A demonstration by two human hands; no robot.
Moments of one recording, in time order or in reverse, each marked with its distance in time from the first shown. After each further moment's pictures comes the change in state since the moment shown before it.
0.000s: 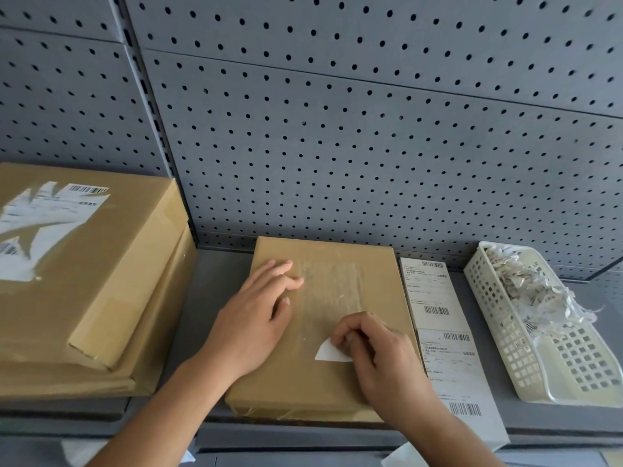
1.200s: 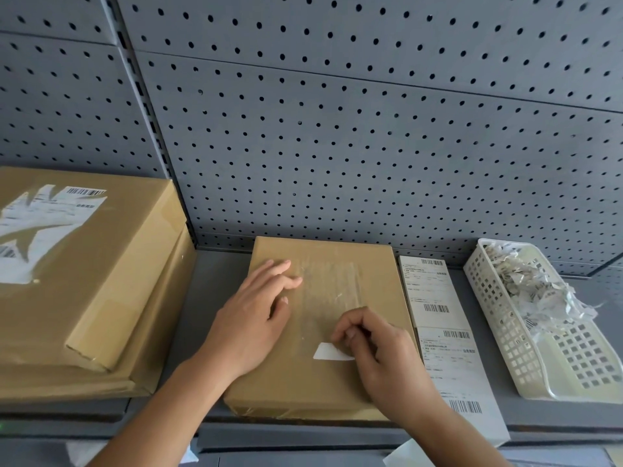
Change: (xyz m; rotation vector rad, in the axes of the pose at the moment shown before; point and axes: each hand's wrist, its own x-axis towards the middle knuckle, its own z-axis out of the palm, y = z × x) left_hand 0.000 0.001 0.000 -0.002 -0.002 -0.011; right_hand 0.001 -0.006 -0.006 0.069 -0.046 0.044
